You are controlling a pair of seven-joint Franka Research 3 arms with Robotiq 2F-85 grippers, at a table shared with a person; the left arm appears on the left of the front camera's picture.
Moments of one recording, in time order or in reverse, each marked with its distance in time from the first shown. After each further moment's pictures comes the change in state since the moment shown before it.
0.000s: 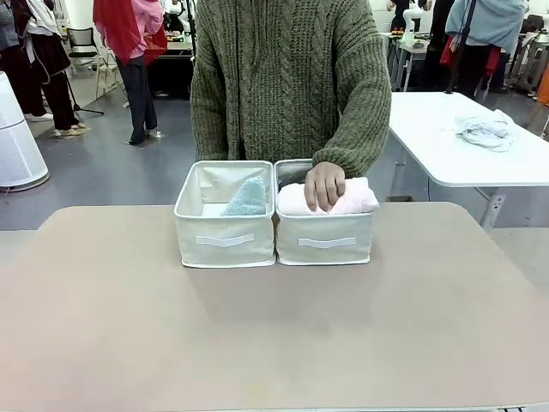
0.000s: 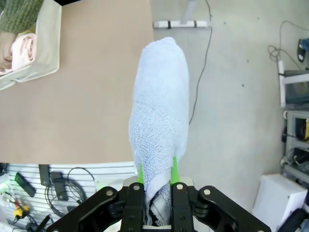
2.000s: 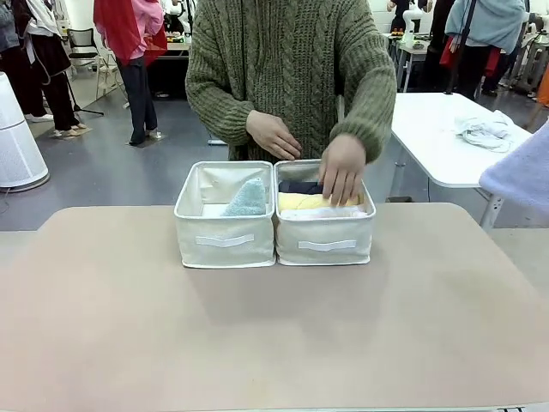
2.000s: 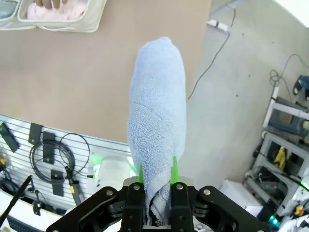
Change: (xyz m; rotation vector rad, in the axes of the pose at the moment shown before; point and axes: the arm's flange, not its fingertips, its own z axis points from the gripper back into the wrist) left arm -0.010 0.017 -0.011 -0.029 -0.184 0.031; right arm 0.041 0.145 0.008 -0.048 0.138 0.349
